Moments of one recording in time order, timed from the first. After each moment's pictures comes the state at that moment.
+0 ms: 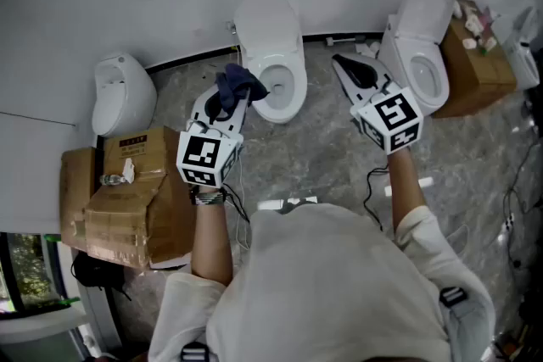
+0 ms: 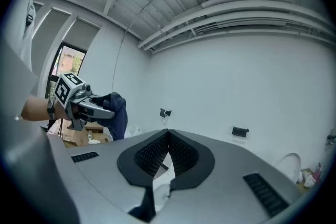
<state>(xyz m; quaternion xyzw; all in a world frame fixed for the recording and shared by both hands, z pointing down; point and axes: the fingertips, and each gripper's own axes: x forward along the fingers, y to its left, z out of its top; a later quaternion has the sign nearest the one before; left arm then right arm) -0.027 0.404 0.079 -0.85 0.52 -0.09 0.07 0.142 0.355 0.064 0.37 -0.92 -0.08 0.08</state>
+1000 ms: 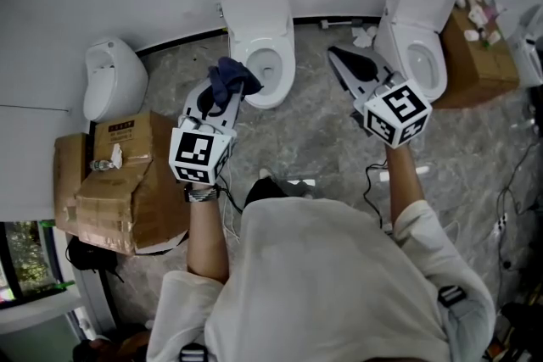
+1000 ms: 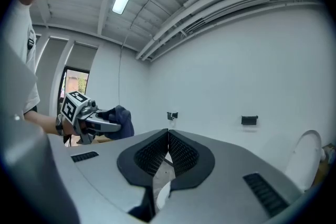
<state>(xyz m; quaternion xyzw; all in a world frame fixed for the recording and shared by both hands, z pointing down) 0.028 0.384 0.106 -0.84 0.54 -0.12 0.05 0.194 0.333 0.084 0.31 -0.95 -0.01 0.03</state>
